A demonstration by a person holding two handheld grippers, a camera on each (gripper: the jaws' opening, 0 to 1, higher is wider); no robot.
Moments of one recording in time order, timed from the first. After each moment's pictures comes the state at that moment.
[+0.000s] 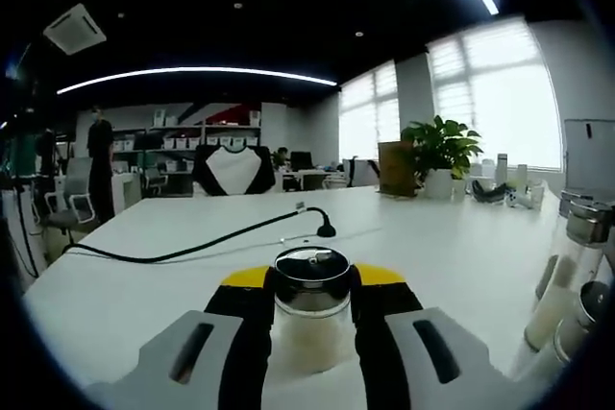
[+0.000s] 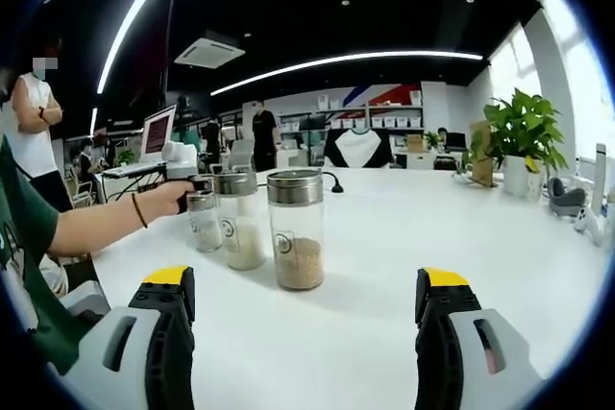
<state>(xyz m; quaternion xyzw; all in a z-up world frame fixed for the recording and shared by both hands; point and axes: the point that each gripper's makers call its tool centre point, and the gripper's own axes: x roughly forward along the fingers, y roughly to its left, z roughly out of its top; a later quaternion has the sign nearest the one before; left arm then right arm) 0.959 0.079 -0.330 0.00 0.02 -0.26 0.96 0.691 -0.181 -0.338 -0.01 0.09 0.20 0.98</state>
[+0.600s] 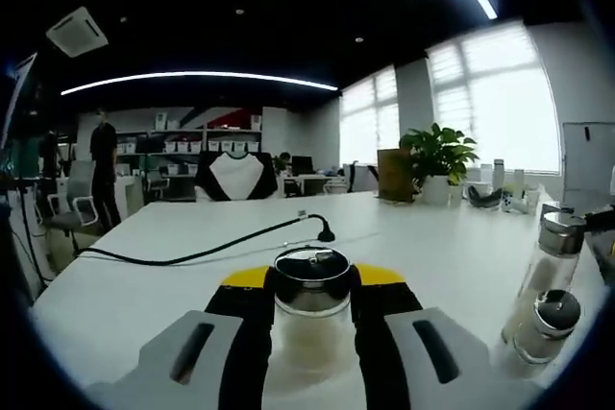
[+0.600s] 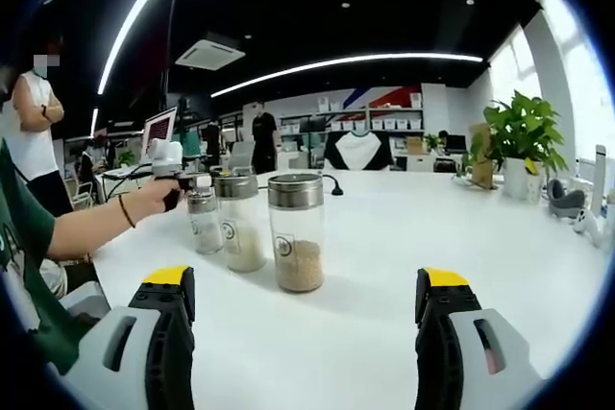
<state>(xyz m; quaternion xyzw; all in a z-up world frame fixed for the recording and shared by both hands) 0.924 0.101 -0.307 0.00 0.01 -0.26 0.97 0.690 -0.181 -0.336 -0.01 0.09 0.20 0.98</state>
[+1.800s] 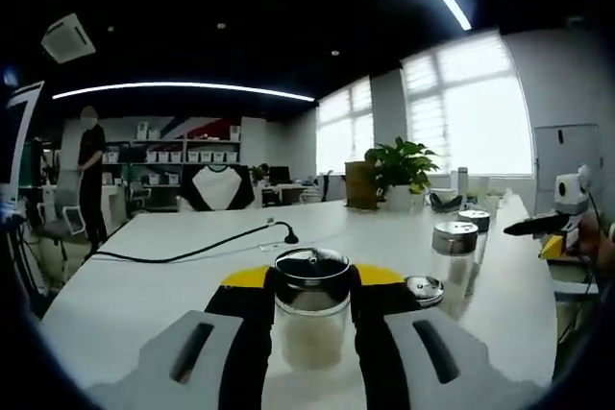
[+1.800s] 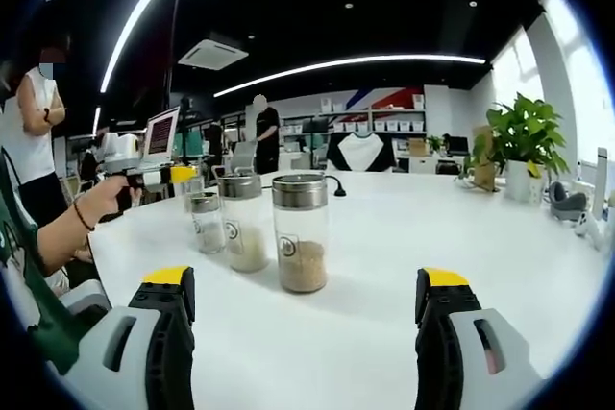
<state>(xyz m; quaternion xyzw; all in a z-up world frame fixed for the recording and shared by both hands) 0.818 0.109 -0.288 -0.01 0.00 -0.31 0.95 0.690 -0.178 -0.336 -0.01 0.09 0.21 0.97</state>
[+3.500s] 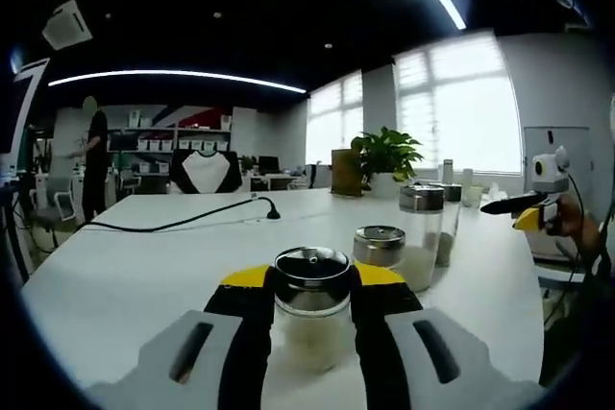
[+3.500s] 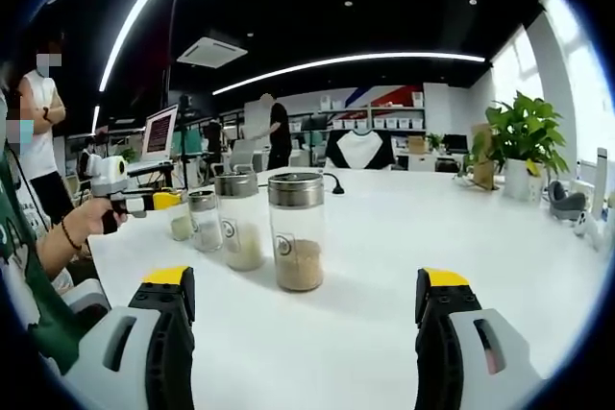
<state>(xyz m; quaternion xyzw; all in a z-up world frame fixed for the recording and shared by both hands) 0.781 0.100 -0.329 -0.01 0.01 -0.33 0.94 0.691 -0.181 -0.338 -0.01 0.09 0.21 0.97</state>
